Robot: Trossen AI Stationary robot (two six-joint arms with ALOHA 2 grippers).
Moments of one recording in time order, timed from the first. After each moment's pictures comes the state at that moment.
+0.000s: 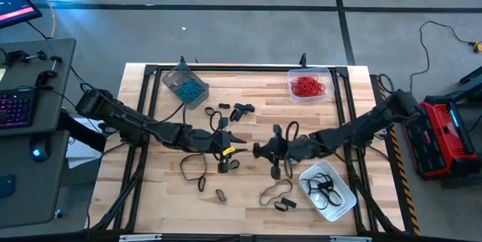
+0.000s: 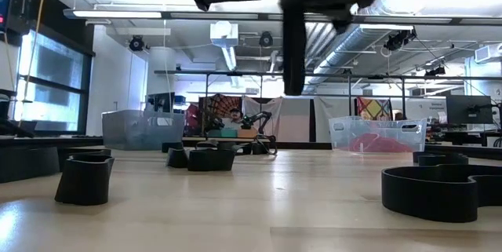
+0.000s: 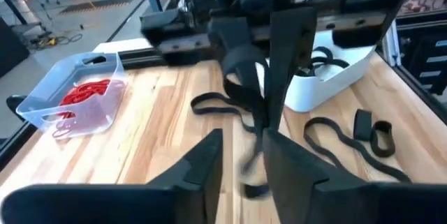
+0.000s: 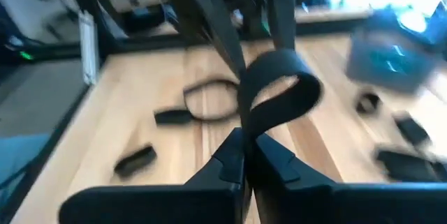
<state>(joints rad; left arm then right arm) -0.29 1.50 0.90 0.24 -0.35 0.04 0.36 1.46 0.78 0.33 0.37 0.21</state>
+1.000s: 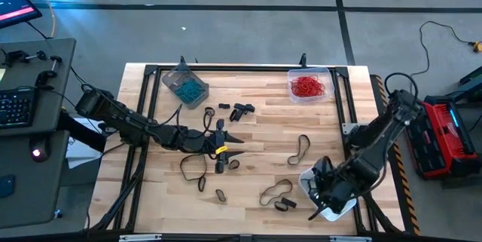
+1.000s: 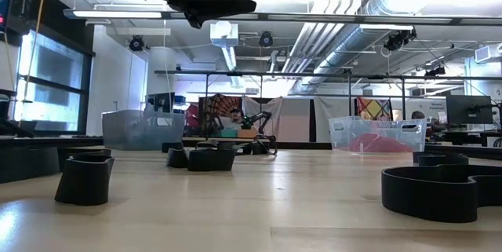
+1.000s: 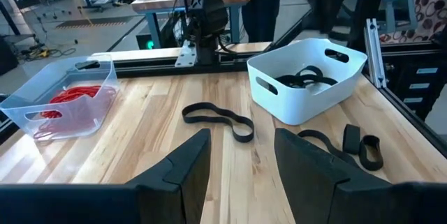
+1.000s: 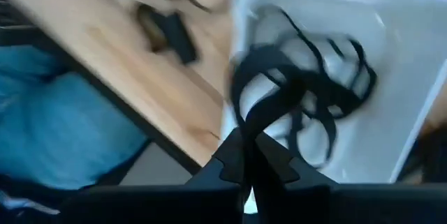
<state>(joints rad) -0.29 1.50 0.73 0.53 -0.33 0.00 0.85 1.43 1.24 -1.14 0.02 1.69</state>
